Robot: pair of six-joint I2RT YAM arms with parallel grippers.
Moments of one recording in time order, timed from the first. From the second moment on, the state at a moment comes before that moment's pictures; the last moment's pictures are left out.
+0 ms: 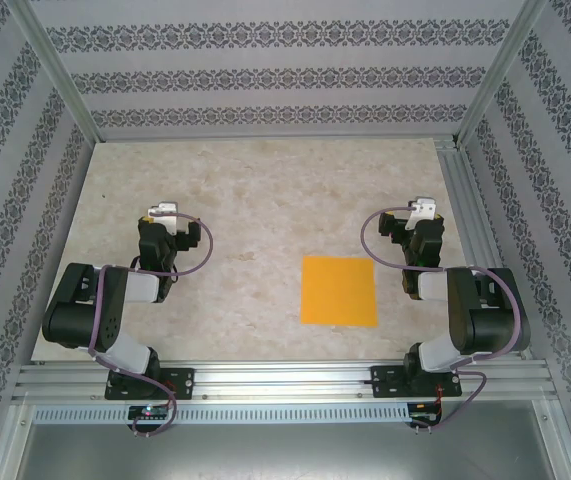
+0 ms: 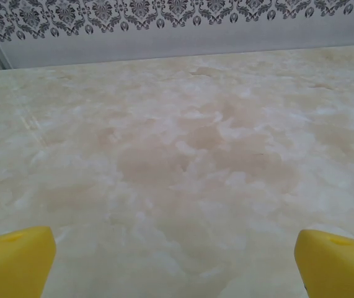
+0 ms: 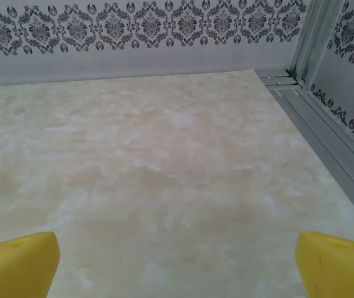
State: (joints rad) left arm -0.09 1.56 0.39 0.85 -0.12 0.00; right arm -0.02 1.51 0.38 0.85 0.08 0.01
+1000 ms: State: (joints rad) left arm -0.10 0.89 0.56 0.30 -0.09 -0.20; right arm 0.00 0.97 0.60 0.23 0.13 0.10
